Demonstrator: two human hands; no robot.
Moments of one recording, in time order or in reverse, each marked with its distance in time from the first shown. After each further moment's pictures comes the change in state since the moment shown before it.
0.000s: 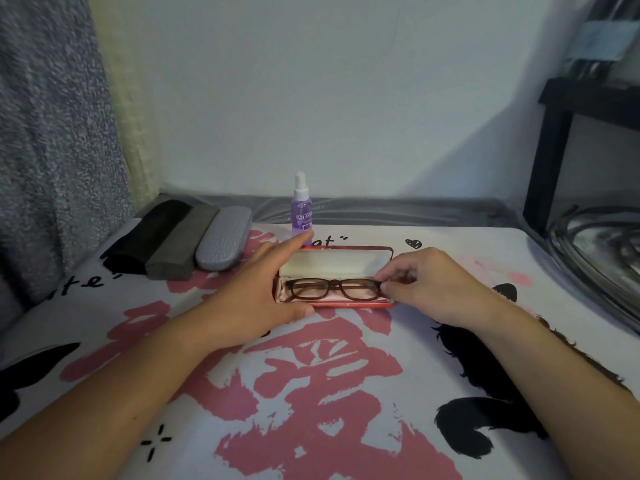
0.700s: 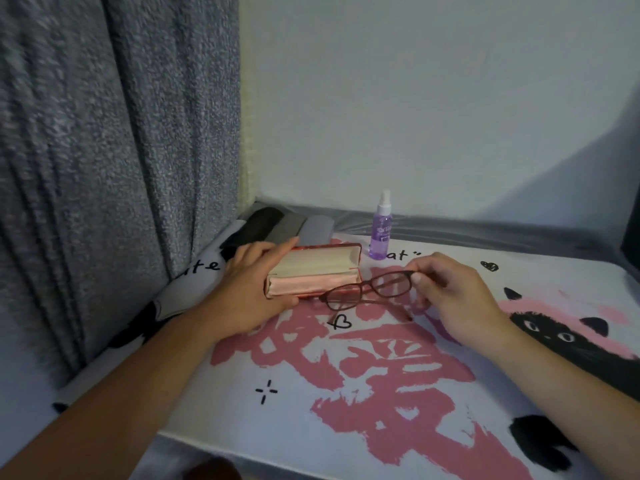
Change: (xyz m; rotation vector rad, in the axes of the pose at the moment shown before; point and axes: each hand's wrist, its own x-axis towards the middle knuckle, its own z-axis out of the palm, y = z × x) left_hand -0.075 -0.060 -0.072 0.304 0.240 -0.140; right_hand 0.001 -0.047 0.056 0.281 0.165 -0.245
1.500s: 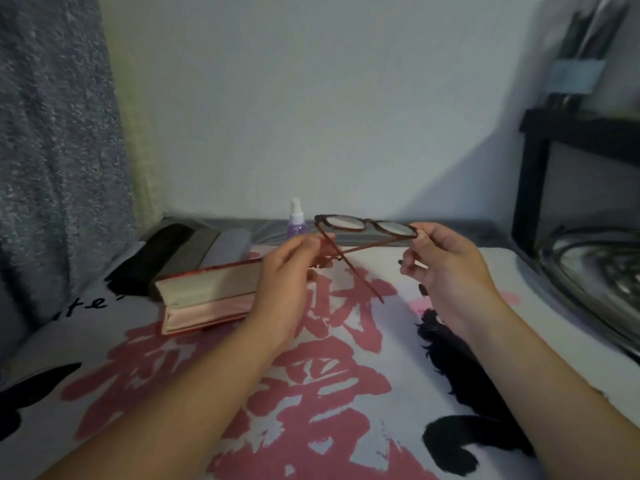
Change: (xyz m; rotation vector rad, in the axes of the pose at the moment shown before) left_hand 0.062 0.175 0.077 -1.142 0.169 -0.238; right_hand 0.010 0.012 -0.077 0.585 0.314 0.179
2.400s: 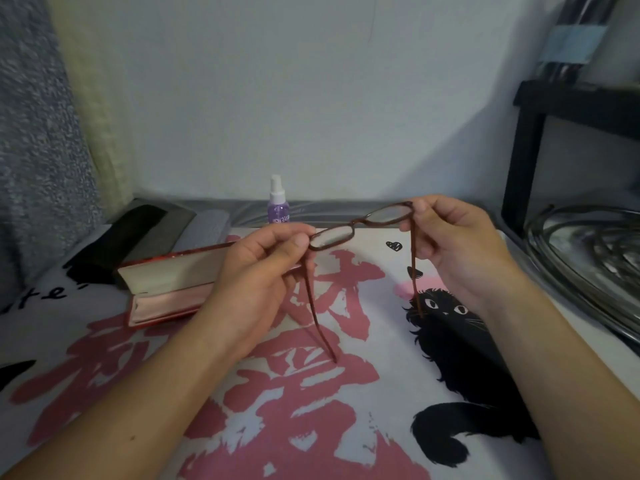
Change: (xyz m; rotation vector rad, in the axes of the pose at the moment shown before) left_hand -0.010 0.000 -0.014 -0.261 -0.203 -0.032; right_hand 0.006 -0.013 -0.021 -0.185 -0.097 -0.077
